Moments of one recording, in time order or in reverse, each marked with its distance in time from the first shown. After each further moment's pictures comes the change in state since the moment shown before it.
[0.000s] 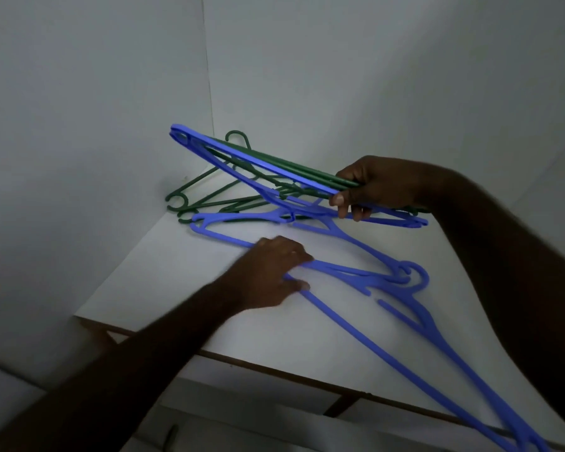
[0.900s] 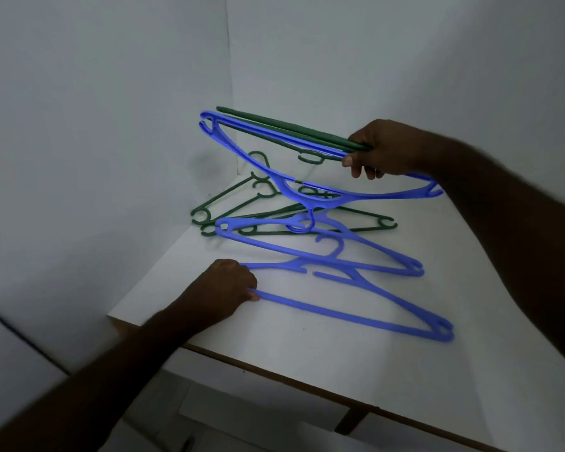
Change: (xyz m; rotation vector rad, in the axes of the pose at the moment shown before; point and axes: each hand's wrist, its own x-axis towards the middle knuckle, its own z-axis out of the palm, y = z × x) left_hand -0.069 -0.041 -0.025 0.253 0.032 -0.117; right_hand 0.020 -0.029 -0.048 -0.309 0.307 -0.073
